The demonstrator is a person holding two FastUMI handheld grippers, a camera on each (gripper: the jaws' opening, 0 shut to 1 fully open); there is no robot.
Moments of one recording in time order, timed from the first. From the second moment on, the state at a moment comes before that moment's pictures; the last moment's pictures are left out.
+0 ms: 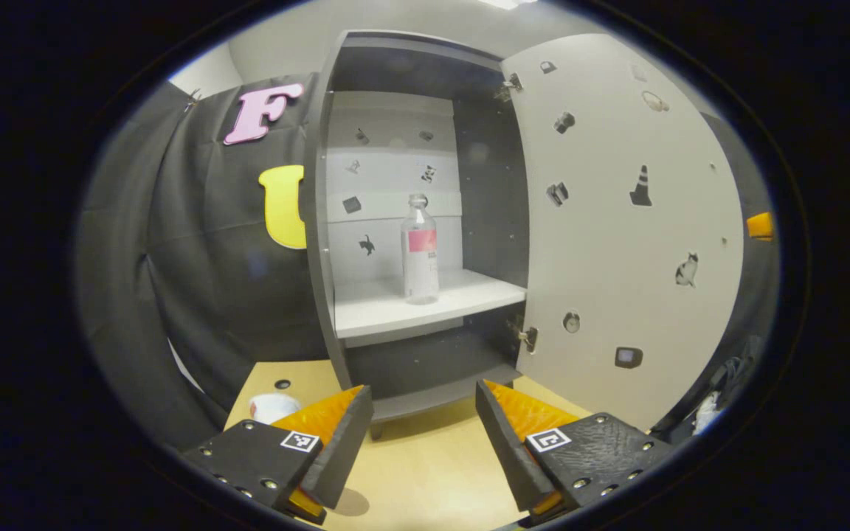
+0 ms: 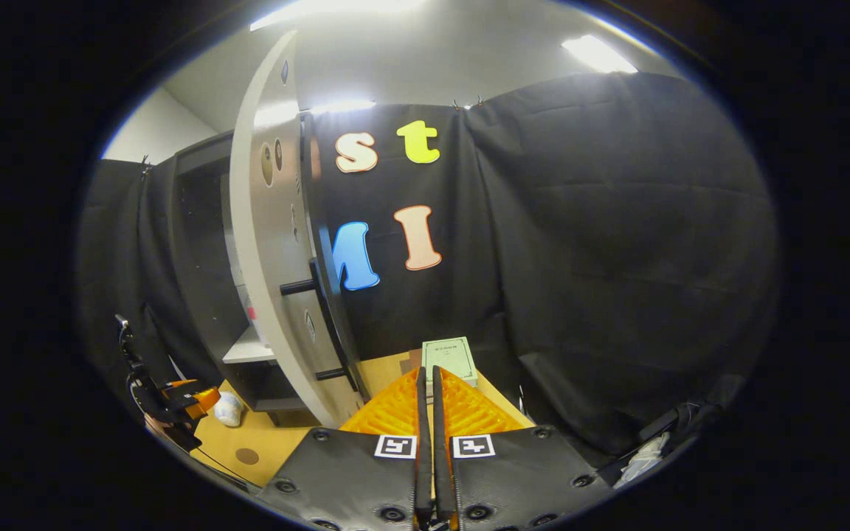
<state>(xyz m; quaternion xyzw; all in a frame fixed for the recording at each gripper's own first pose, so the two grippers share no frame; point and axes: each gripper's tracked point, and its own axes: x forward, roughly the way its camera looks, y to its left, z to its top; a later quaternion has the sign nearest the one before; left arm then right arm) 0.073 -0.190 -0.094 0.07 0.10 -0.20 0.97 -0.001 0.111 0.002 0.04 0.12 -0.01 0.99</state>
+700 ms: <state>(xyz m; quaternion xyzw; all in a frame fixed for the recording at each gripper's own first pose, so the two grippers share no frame) 0.204 -0.239 -0.002 0.04 0.02 -0.18 0.98 0.102 0.037 -0.002 0.06 0.11 -0.09 0.99</state>
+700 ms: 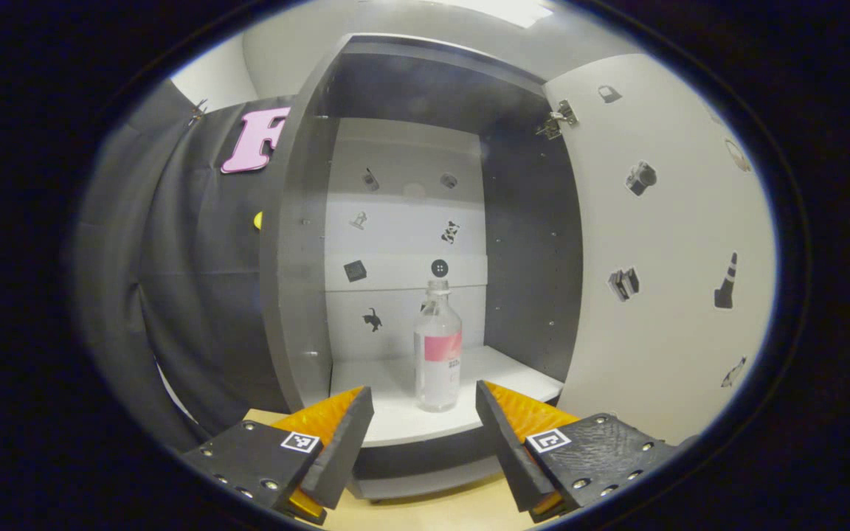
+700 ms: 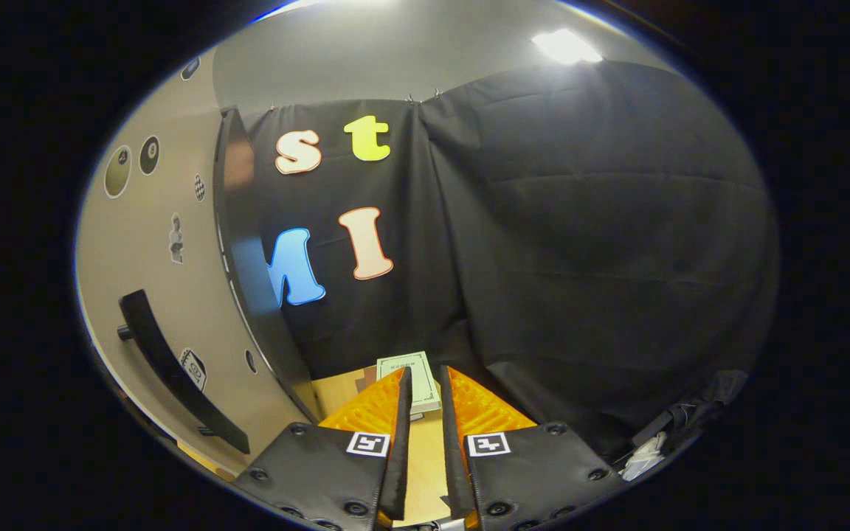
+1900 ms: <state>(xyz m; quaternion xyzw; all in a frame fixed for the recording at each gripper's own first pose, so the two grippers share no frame) 0.340 -0.302 -0.013 0.04 0.04 -0.20 0.98 0.202 -0.006 -0.038 0.04 0.13 -0.14 0.98</state>
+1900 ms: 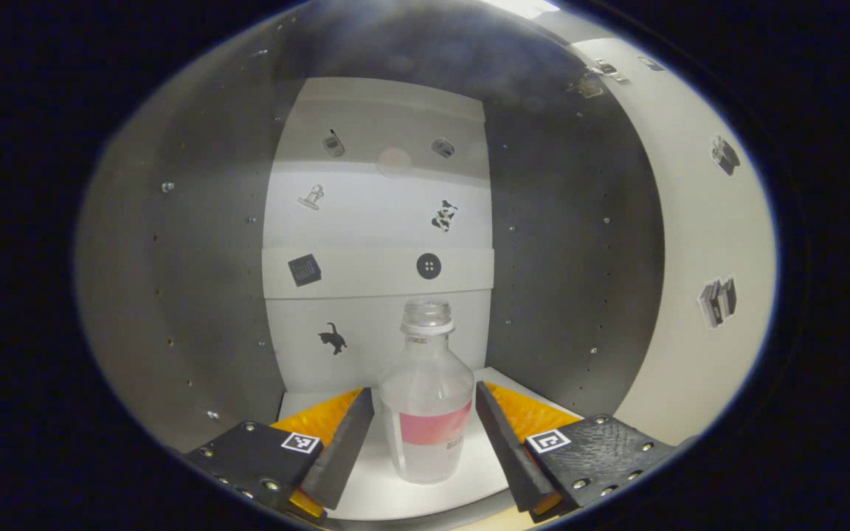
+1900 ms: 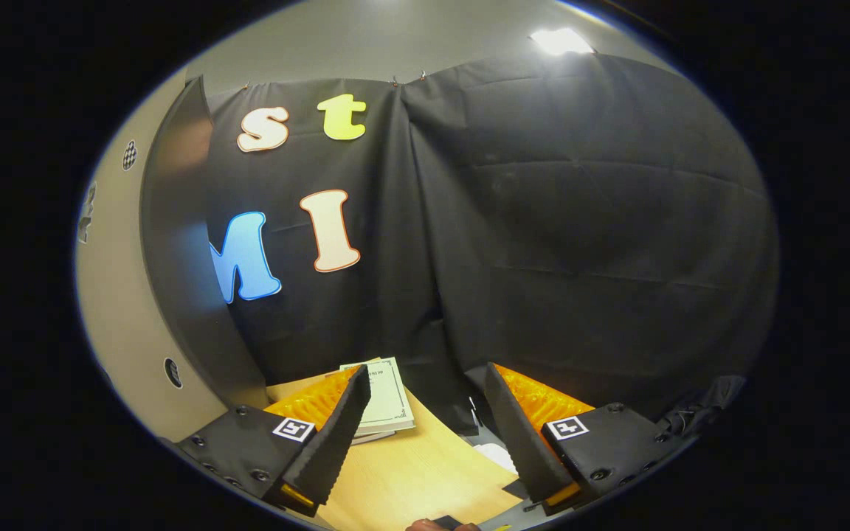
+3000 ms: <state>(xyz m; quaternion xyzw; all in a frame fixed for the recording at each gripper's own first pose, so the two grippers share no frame) 0.275 -0.279 0.033 0.04 -0.01 -0.23 0.97 0.199 0.002 -0.058 0.08 0.14 -0.13 0.98</state>
